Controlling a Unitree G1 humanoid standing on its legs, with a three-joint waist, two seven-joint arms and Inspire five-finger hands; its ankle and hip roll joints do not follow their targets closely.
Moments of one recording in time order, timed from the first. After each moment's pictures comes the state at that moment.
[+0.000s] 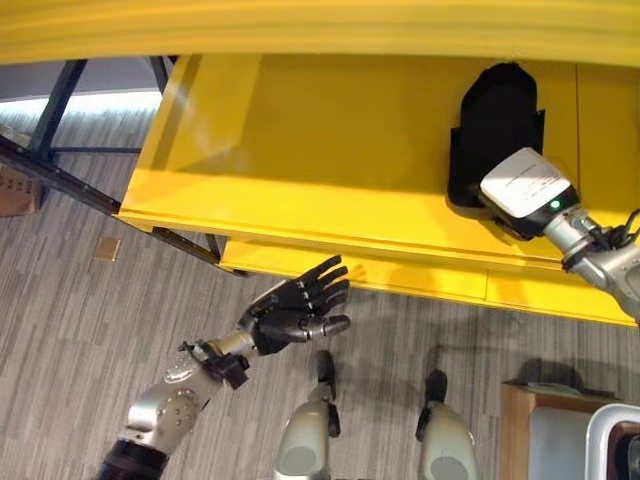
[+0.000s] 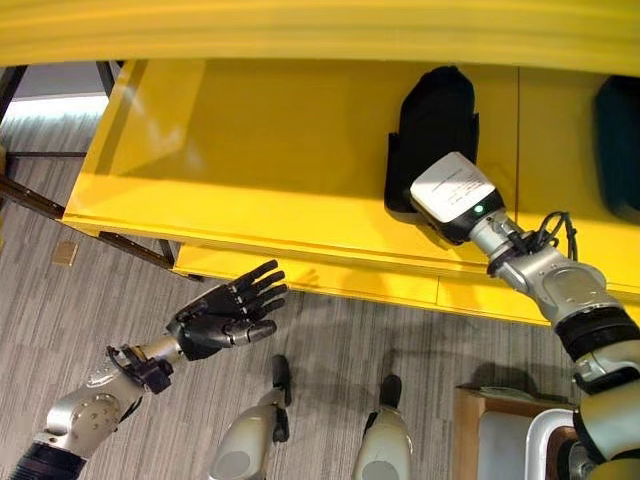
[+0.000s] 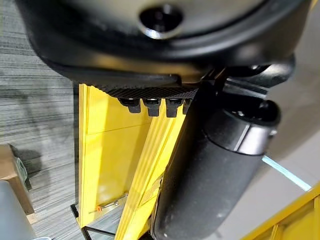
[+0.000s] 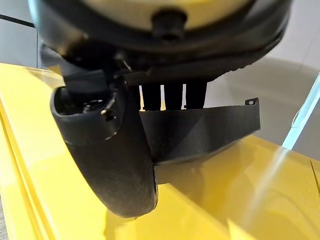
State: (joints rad) left arm -0.06 0.61 -0.16 -0.05 -0.98 0.23 -0.51; right arm -0.81 -1.07 0.58 0.60 -0.99 -0.32 -0.44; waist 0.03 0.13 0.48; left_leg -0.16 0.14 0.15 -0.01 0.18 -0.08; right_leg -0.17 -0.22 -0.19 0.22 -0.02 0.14
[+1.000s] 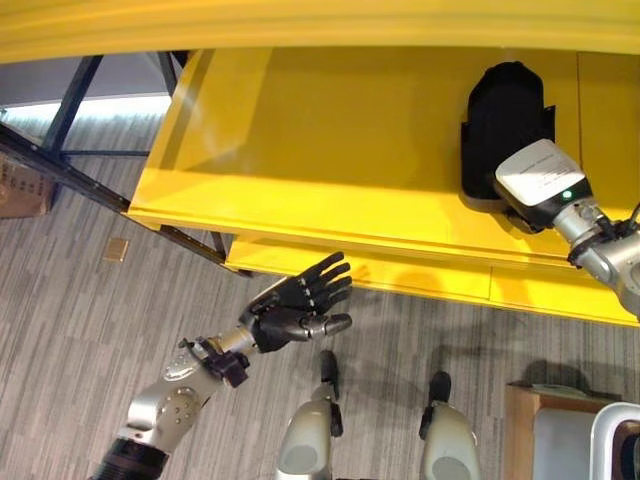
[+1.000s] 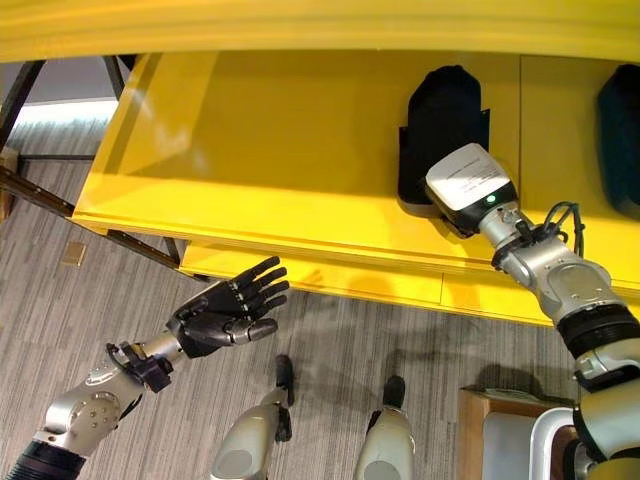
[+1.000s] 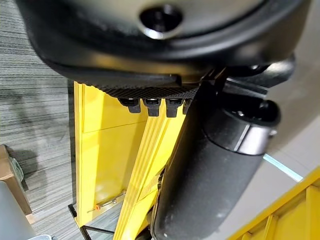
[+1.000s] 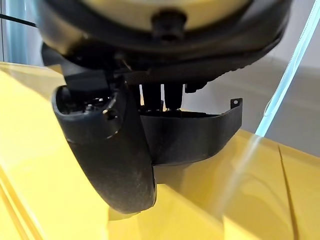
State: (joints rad) left arm -0.05 0.61 -0.16 -0.08 -0.98 0.23 -0.51; right arm -0.80 -1.07 0.56 0.60 -0.91 -0.23 -0.32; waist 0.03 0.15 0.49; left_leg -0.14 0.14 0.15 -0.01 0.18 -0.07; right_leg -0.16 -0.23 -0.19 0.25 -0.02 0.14
